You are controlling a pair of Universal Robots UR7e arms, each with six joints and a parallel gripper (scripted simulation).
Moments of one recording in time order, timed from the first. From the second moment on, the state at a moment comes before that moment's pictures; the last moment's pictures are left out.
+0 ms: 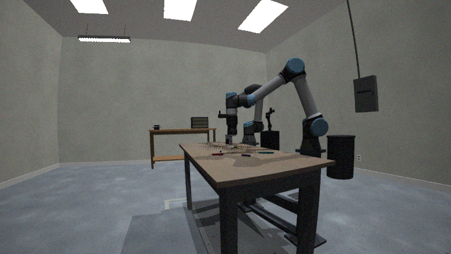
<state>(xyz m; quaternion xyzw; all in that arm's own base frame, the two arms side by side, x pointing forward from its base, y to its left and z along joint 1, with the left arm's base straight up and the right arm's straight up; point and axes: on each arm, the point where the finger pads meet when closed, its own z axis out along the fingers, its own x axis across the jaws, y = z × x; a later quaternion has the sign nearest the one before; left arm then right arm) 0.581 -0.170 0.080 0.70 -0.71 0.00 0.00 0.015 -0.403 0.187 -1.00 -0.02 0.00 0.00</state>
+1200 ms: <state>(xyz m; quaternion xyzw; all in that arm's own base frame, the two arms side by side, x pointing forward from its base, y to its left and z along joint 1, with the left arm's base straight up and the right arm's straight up) 0.582 -0.171 0.080 0.68 -0.73 0.00 0.00 0.015 -0.403 0.187 -1.00 -0.02 0.00 0.00</state>
